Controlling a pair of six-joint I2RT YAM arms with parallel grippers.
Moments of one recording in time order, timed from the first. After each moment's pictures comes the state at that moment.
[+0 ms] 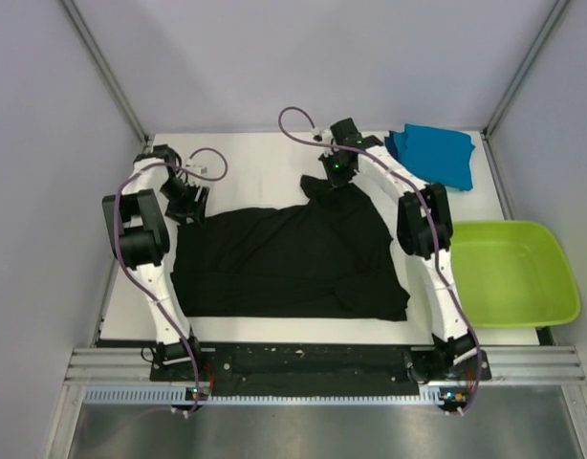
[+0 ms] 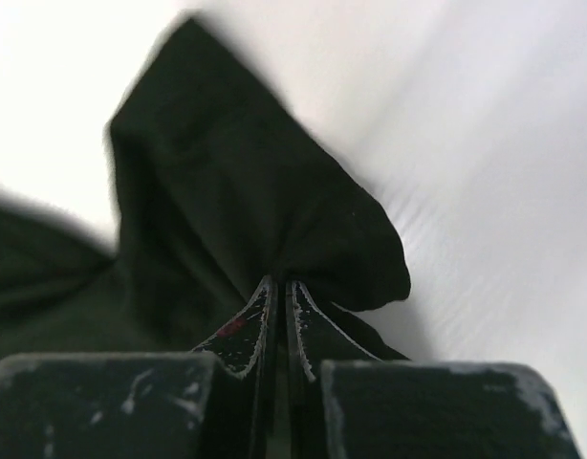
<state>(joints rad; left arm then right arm) 0.18 2.17 1.72 -1.02 0.25 0.40 0.43 2.48 2.23 -0.74 -0.15 -0.09</state>
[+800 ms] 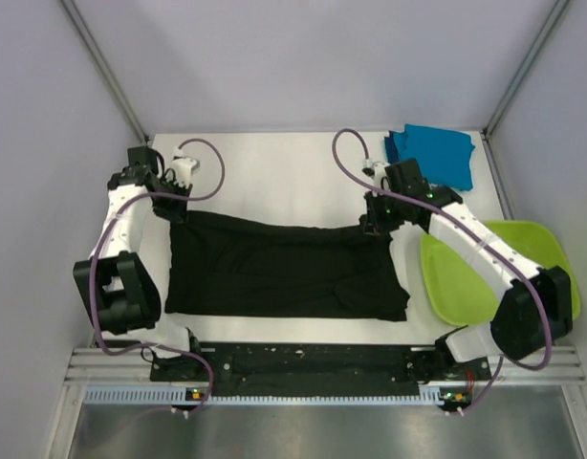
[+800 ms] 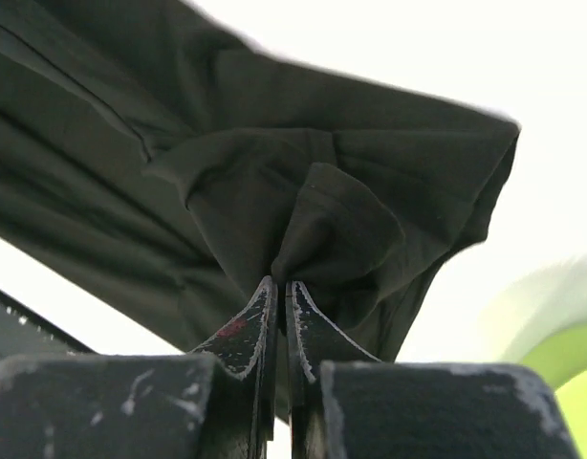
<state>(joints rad) 0.18 1.61 1.38 -0.88 0.30 0.51 0.43 1.46 1.22 -0.69 -0.20 0.09</state>
